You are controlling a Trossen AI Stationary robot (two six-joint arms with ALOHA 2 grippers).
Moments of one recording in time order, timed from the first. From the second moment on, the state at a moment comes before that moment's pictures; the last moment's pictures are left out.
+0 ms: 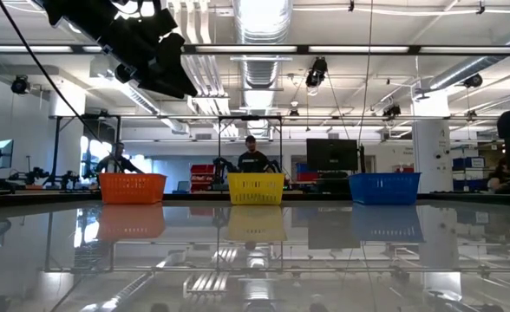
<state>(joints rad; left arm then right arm) 0.03 1.09 0.71 -0.14 -0.67 -0.22 0.70 1.72 0.94 -0.95 -0.04 0.61</state>
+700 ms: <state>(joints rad) 0.03 1.09 0.71 -0.14 -0.67 -0.20 0.07 1.51 1.11 -1.06 0.29 0.56</state>
